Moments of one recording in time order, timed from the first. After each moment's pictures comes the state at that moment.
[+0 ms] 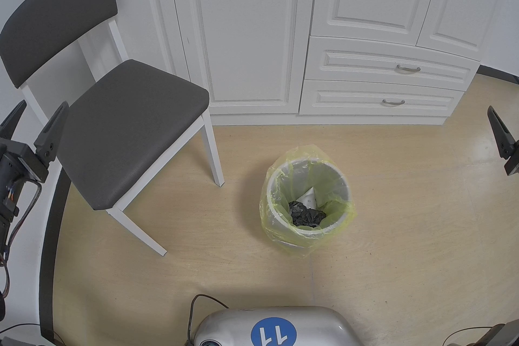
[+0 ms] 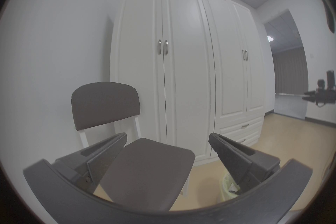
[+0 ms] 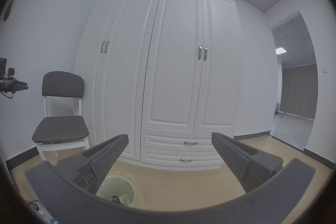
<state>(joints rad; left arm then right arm) -0.15 1.13 -0.29 -1.20 0.04 0.10 0.13 1.08 -0.27 -1.21 -0.11 -0.18</state>
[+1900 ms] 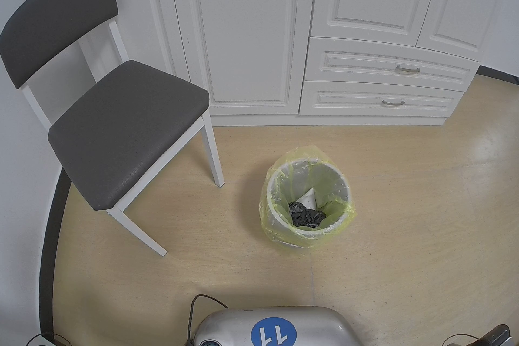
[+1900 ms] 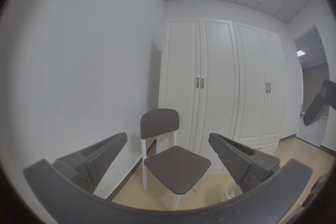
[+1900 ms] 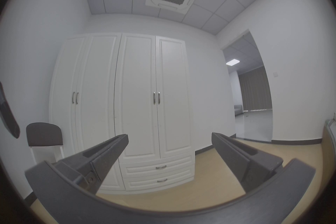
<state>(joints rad) -0.17 0.26 -1.09 0.42 0.35 0.00 -0.05 0.29 -1.02 0.12 -0.29 0.01</state>
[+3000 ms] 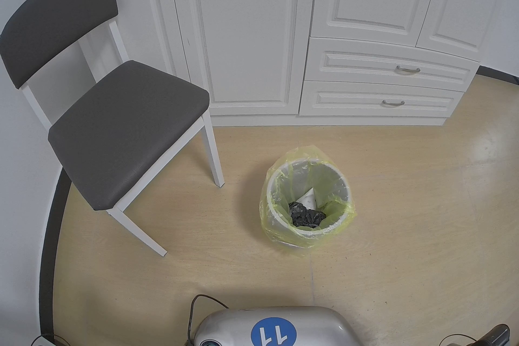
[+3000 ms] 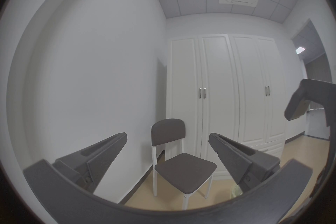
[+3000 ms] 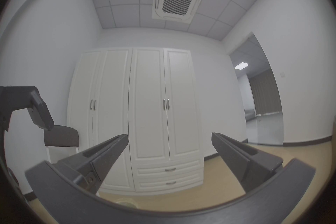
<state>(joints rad) -0.02 0.04 -1.28 0.70 0.29 0.02 0.00 0.01 -1.01 0.30 -0.21 -0.01</state>
